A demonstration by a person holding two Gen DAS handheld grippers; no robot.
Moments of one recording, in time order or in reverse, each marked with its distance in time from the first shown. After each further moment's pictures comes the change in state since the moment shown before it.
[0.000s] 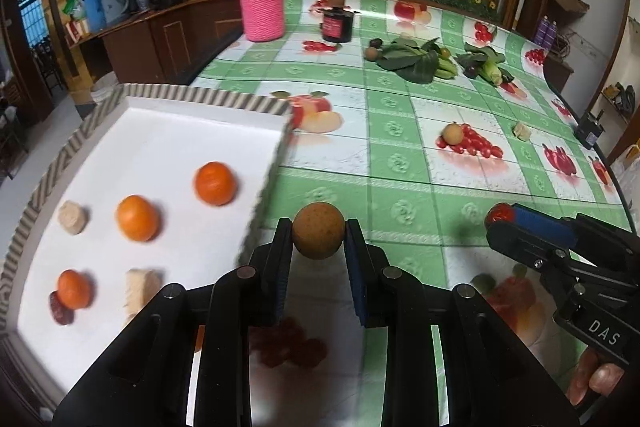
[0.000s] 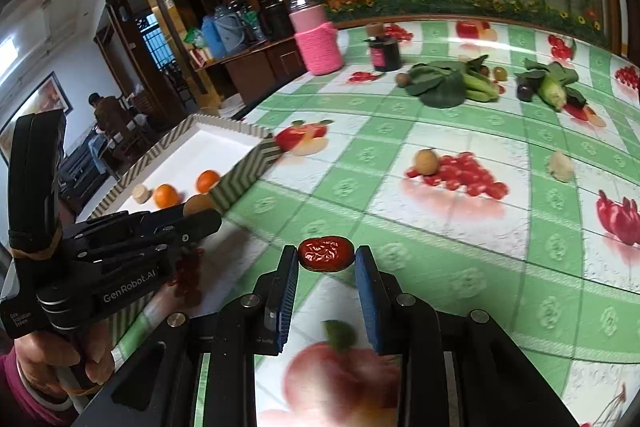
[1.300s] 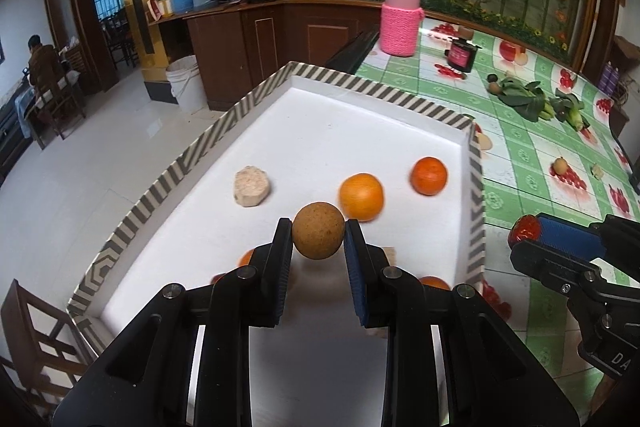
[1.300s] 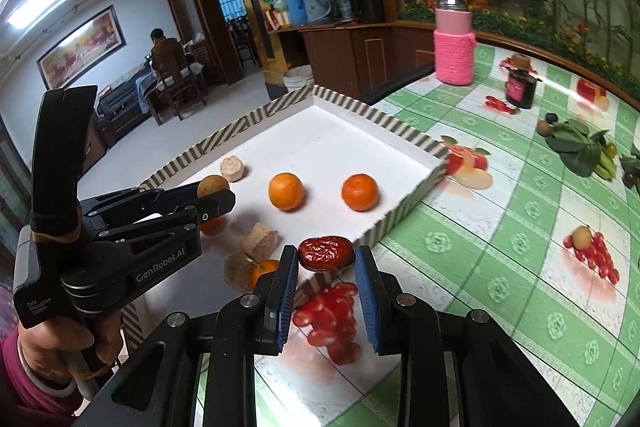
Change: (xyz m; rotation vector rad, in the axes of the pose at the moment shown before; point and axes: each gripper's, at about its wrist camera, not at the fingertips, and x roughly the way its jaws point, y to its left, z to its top) left arm -0.034 0.132 -0.029 -0.161 -0.048 0.197; right arm 0.051 0.135 0.022 -0.245 0.067 0.122
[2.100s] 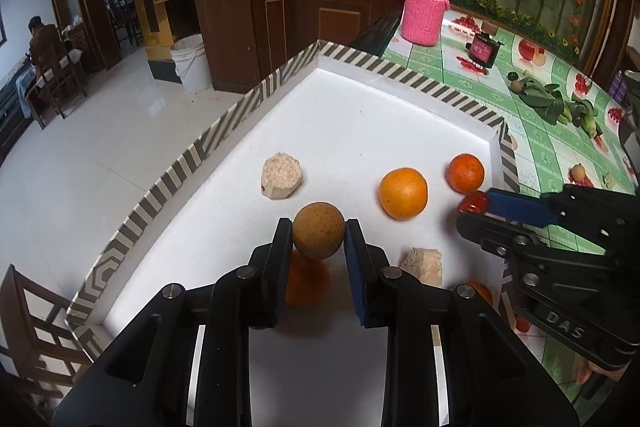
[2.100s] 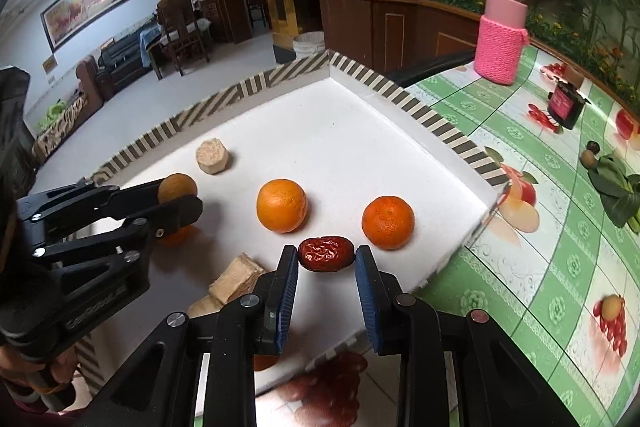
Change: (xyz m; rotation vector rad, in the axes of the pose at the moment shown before) left arm 0.021 0.024 0.004 -0.042 0.070 -0.005; right arm 0.073 0.011 0.031 -0.119 0.137 -0.025
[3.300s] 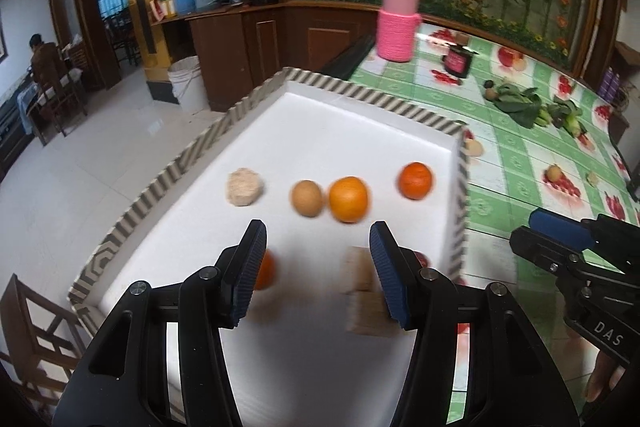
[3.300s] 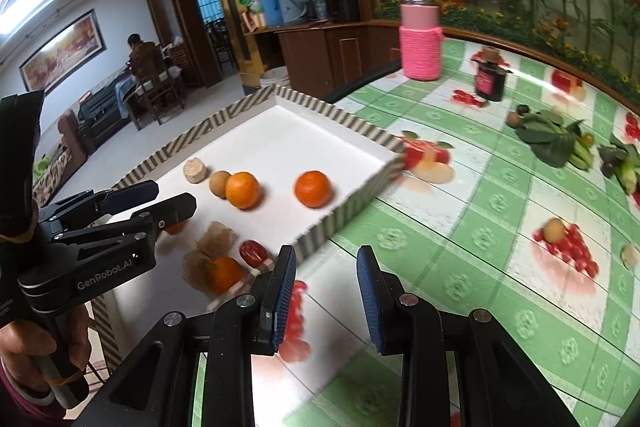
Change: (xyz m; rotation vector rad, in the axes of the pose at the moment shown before) left arm -0.030 -0.041 -0.006 0.034 -0.081 -0.003; right arm -0.073 -0.039 -0.053 0.164 -0.136 -0.058
